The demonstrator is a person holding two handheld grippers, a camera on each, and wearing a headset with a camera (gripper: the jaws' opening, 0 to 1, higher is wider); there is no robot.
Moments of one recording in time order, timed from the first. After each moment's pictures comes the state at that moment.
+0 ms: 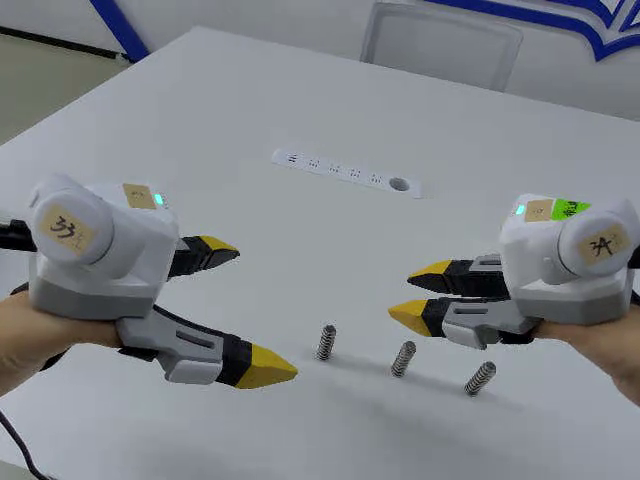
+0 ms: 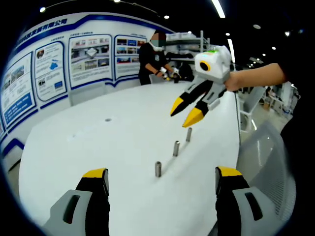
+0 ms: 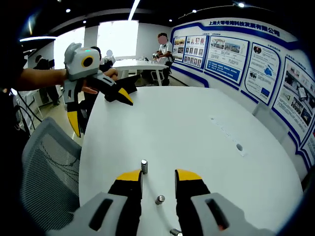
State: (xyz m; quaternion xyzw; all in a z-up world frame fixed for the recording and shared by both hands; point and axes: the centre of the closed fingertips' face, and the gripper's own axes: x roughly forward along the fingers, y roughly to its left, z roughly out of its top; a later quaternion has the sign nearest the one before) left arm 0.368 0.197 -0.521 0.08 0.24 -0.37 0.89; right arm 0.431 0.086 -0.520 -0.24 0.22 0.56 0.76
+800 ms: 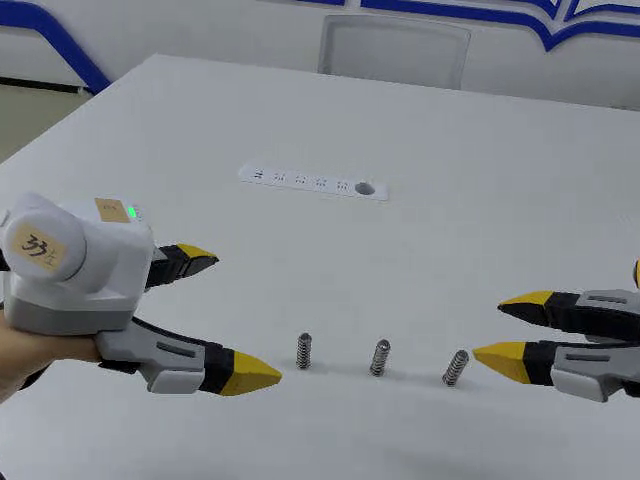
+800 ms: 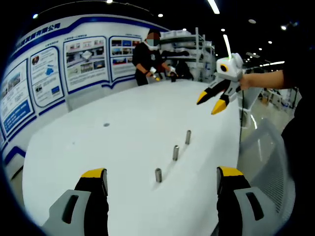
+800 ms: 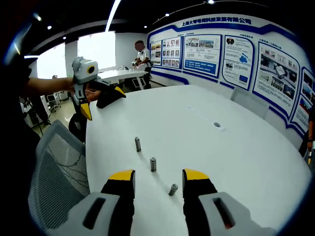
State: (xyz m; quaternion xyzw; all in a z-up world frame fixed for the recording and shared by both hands) left arm 0.375 0.188 -0.508 0.10 0.23 -0.38 0.89; right arm 0.409 -0.021 -0.508 -0.17 0.23 0.51 0.81
